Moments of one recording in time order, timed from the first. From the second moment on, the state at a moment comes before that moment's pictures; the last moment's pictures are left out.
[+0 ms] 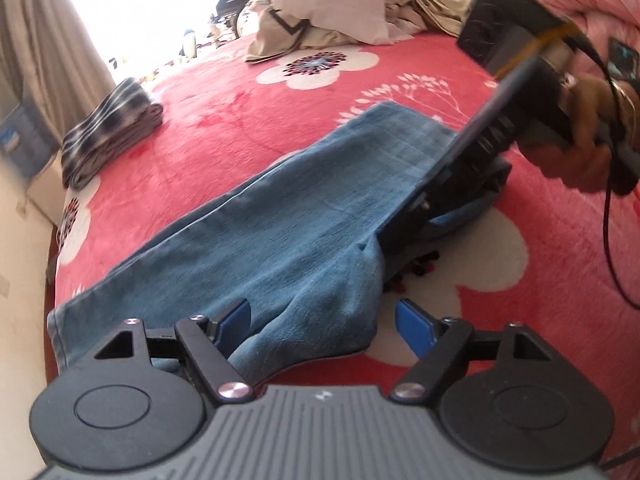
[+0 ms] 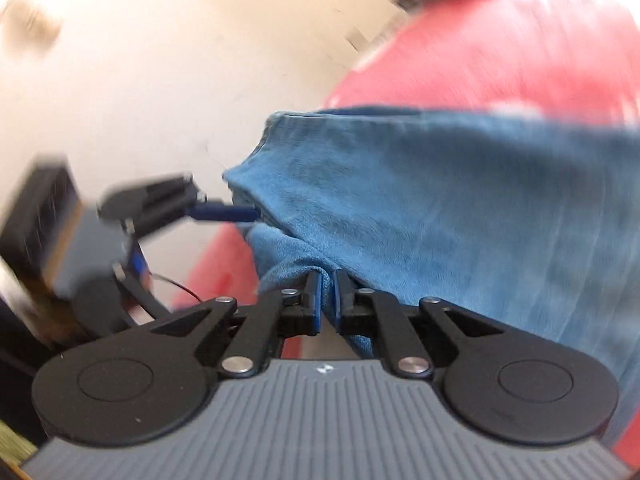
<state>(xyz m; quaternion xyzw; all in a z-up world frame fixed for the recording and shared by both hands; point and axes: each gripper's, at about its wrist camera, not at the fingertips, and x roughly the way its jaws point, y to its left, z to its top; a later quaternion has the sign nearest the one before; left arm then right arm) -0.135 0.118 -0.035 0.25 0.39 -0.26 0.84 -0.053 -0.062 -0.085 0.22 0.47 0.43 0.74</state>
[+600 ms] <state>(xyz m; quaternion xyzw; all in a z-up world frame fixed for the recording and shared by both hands) -0.113 0.140 -0.023 0.13 0.43 -0.25 0.86 -0.108 -0.051 -0.052 -0.01 0.31 0.44 0.84</state>
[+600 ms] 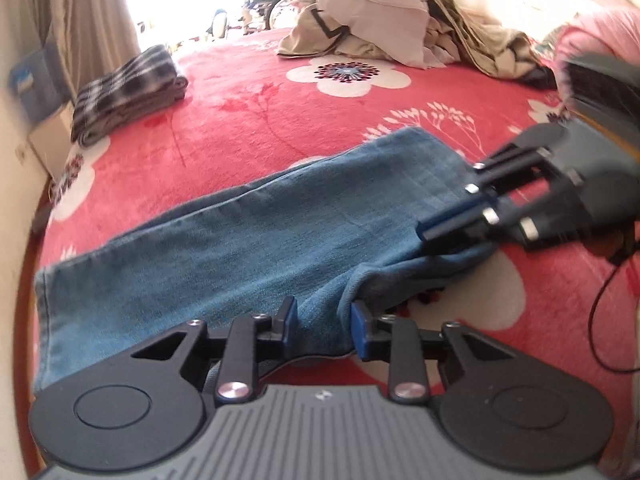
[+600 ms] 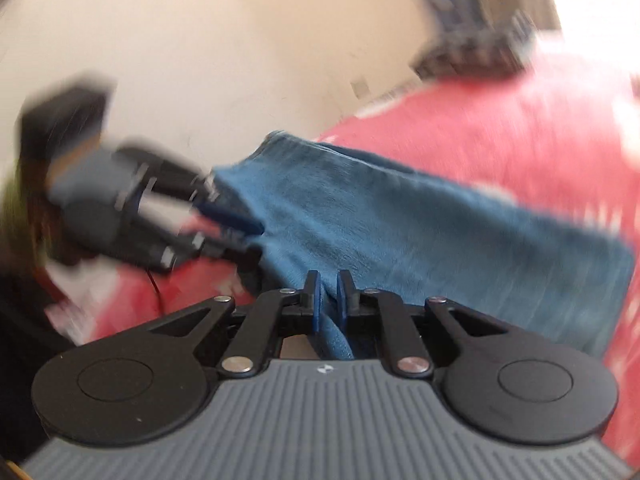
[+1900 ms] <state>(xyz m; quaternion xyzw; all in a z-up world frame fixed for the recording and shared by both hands) -0.100 0.154 -0.021 0.07 0.47 -0.31 0.82 -0.134 0.004 -0.088 -0.13 0.30 0.45 0.83</state>
